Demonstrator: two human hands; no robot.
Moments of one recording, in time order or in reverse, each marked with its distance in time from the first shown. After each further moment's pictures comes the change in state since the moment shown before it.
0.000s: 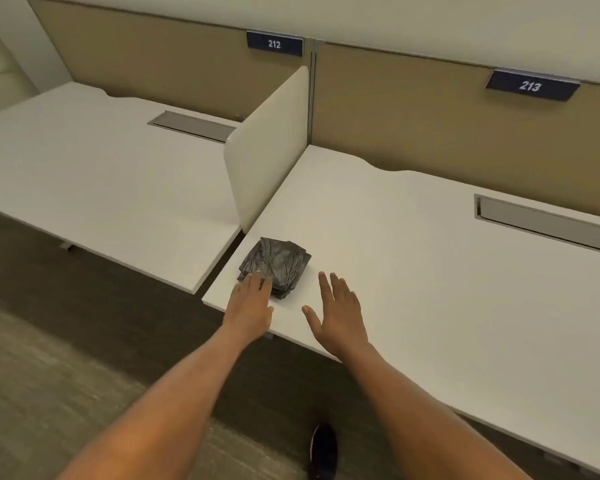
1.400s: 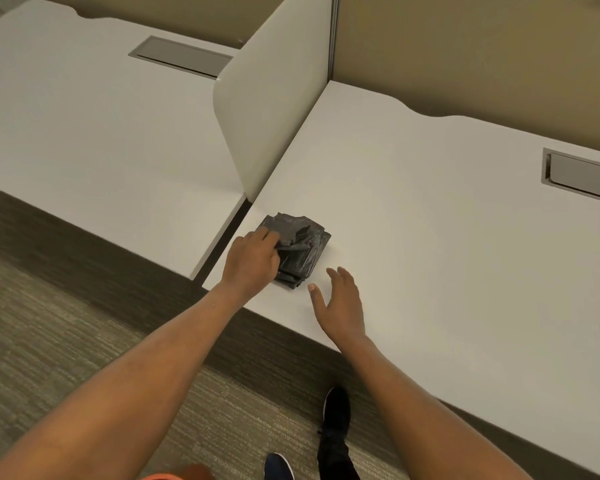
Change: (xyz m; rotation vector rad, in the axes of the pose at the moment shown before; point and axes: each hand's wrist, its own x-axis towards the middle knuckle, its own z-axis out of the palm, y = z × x) left_hand 0.099 -0.035 -0.004 -0.210 0.275 0.116; right_hand 0.071 0.001 0.063 0.377 -0.040 0.225
